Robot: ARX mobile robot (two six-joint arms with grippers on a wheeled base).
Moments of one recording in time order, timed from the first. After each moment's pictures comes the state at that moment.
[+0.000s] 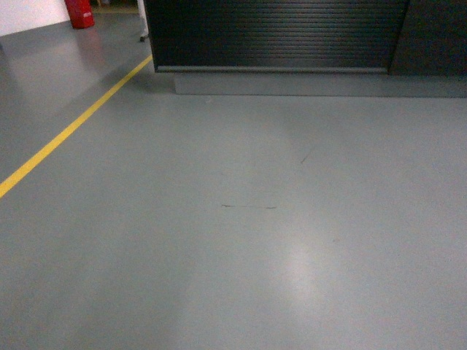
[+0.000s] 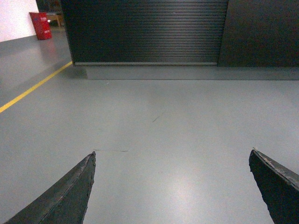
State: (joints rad) left arm 0.00 0.01 0.01 0.00 0.00 -0.01; right arm 0.00 0.00 0.01 0.00 0.00 0.00
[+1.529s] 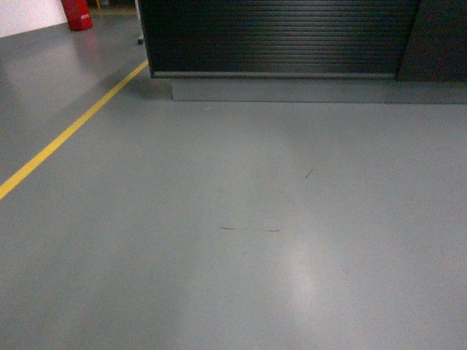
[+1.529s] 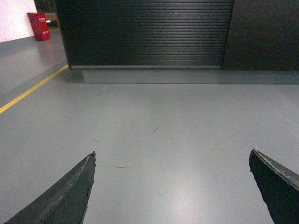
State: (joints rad) left arm 0.00 0.01 0.01 0.00 0.00 -0.01; right arm 0.00 0.00 0.01 0.00 0.00 0.00
